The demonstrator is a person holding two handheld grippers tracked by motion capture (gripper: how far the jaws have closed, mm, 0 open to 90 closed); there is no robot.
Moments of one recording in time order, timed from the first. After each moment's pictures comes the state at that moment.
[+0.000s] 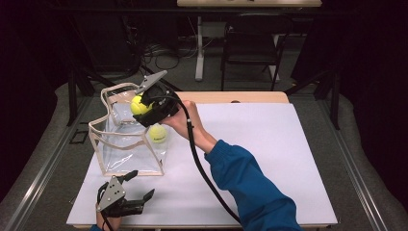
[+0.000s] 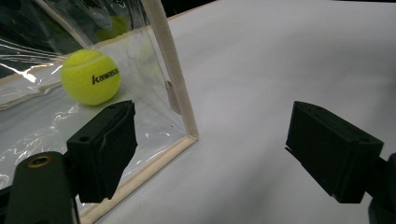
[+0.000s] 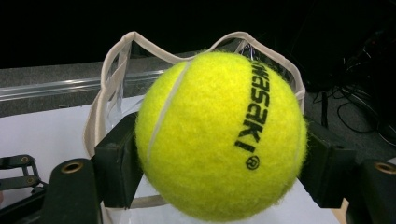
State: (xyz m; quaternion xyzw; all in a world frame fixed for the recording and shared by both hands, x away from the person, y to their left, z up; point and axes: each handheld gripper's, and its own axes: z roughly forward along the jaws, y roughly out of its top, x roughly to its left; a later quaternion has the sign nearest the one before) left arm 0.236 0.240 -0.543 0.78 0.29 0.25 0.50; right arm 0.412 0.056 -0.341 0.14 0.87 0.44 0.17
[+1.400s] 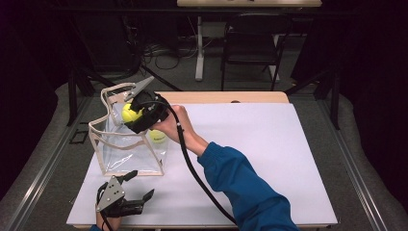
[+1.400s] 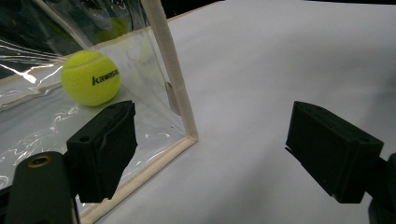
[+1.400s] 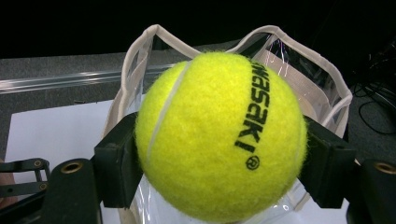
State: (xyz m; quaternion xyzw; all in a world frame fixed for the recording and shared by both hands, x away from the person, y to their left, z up) left arm 0.235 0.240 -0.542 0.77 0.29 0.25 0.50; right arm 0.410 0.082 -0.356 0.13 0.88 0.43 0.14
